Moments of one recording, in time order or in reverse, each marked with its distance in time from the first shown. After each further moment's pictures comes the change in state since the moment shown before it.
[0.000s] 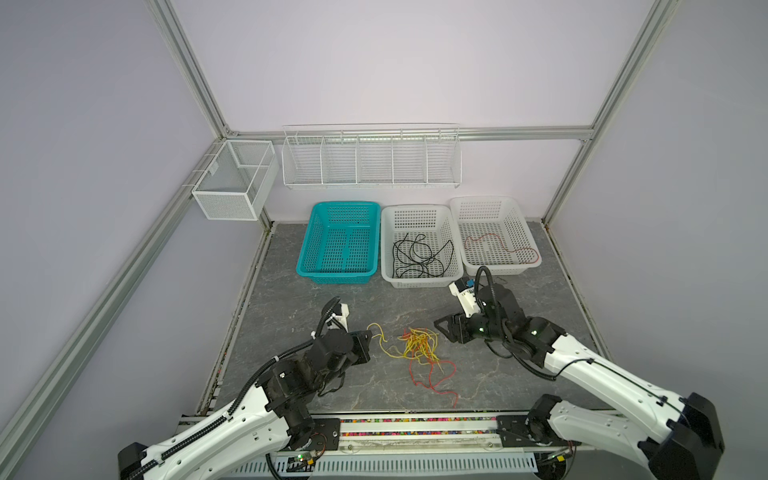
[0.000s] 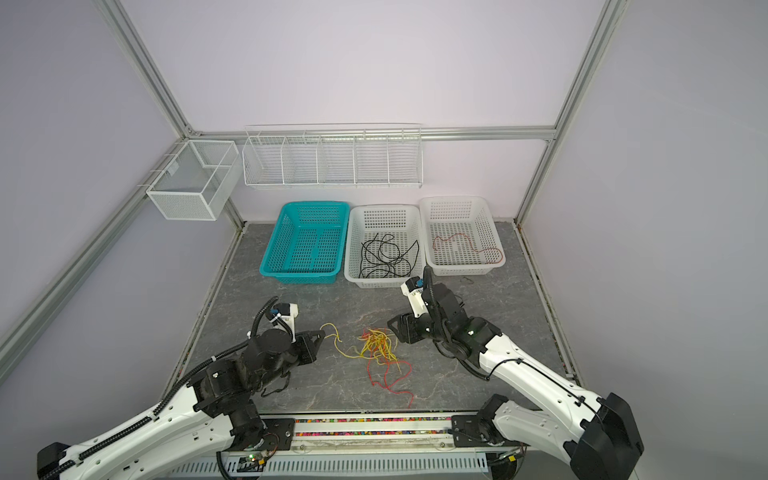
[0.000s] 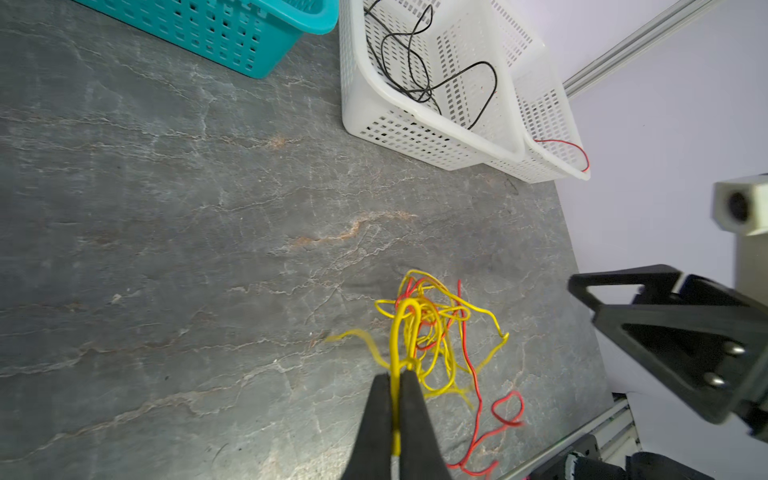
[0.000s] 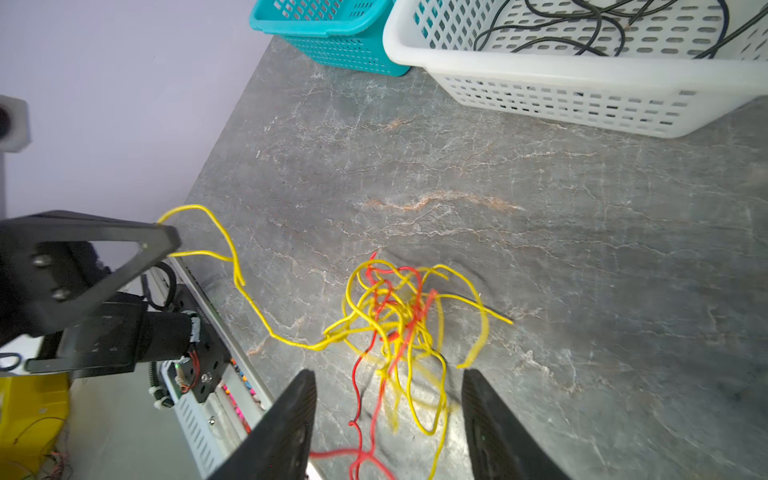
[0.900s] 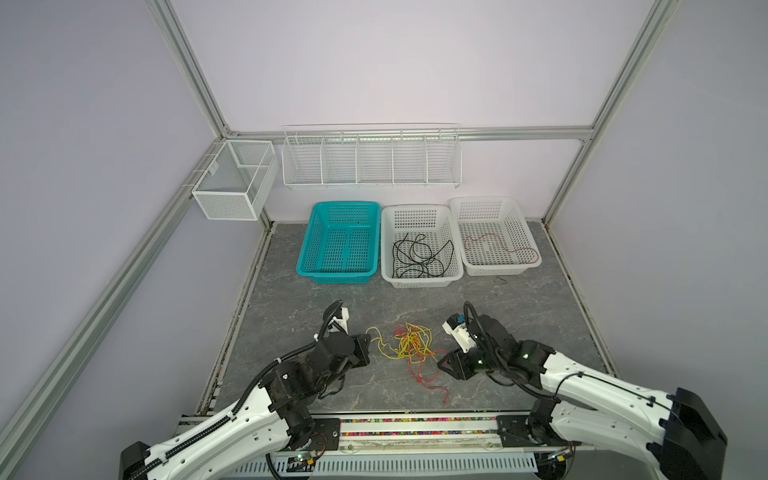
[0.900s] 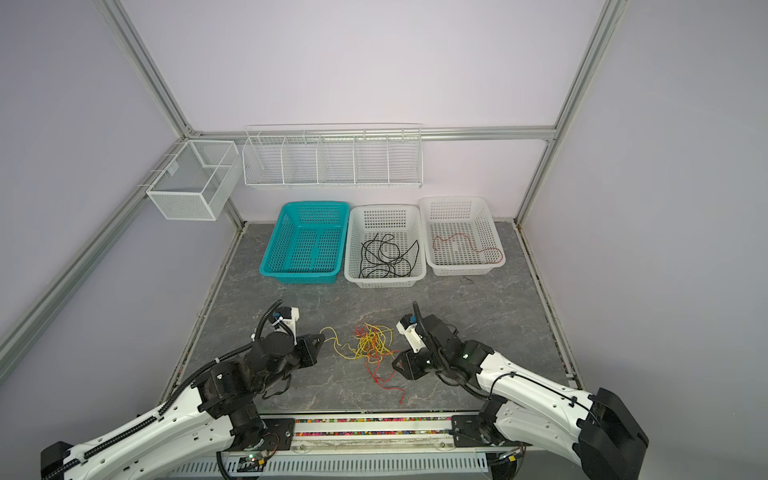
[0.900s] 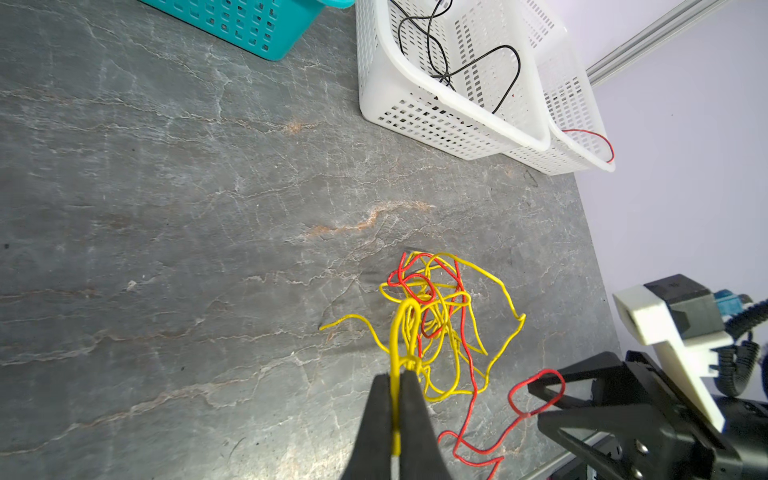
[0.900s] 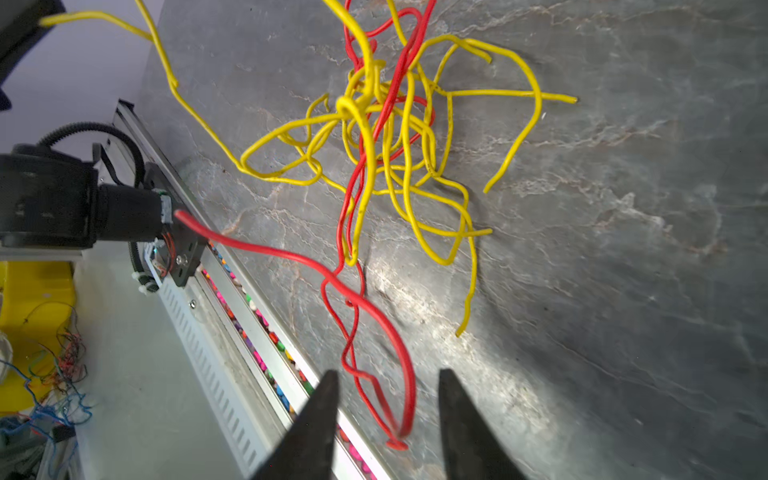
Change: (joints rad) left arm 0.000 -0.013 -0.048 0.023 0.000 -0.003; right arm 0.143 -0.021 -0.269 0.054 -0.053 0.063
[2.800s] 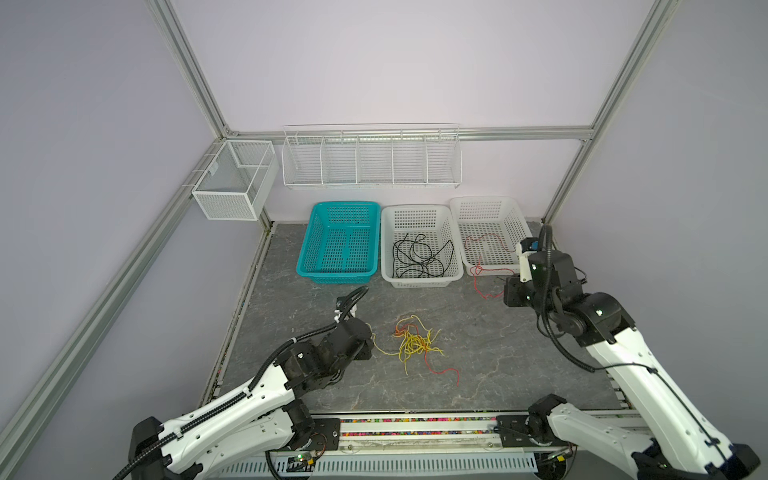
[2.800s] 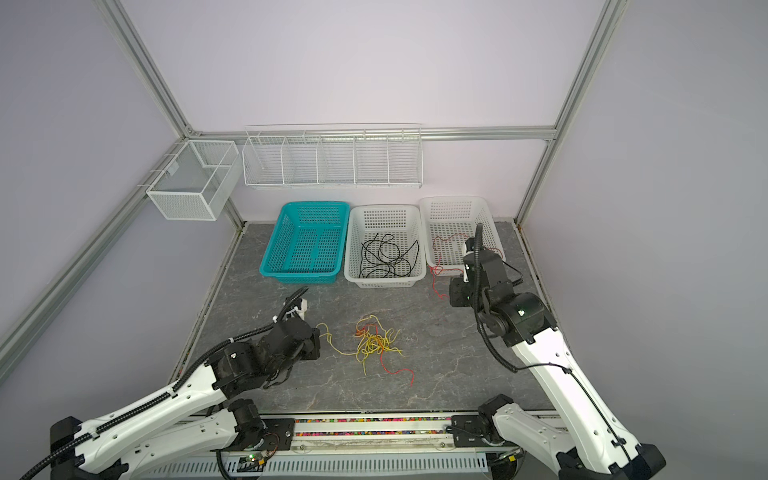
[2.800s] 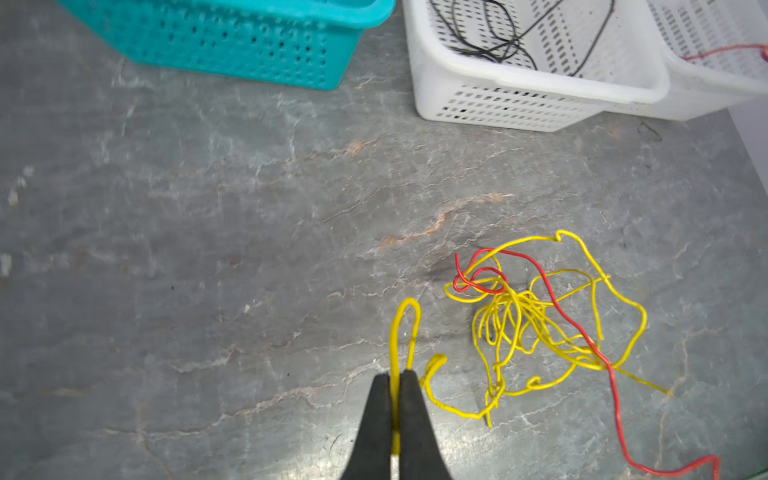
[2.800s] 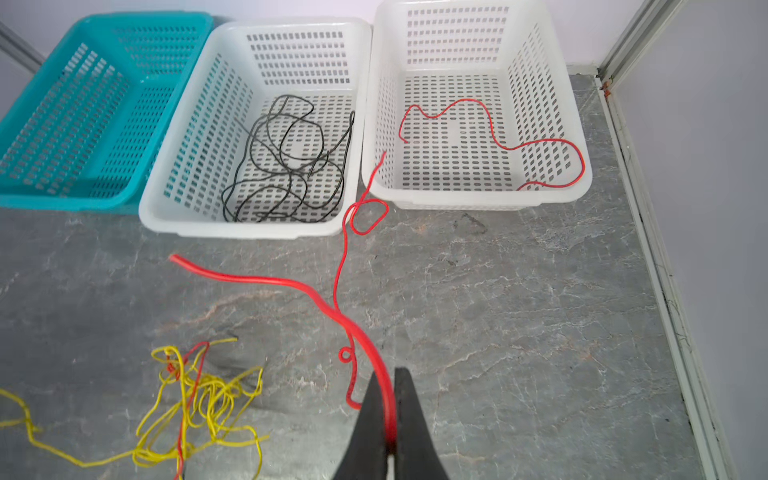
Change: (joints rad) left arm 0.000 0.259 0.257 -0.212 -0.123 0.227; right arm -0.441 0.036 0.736 -0.546 0.512 -0.188
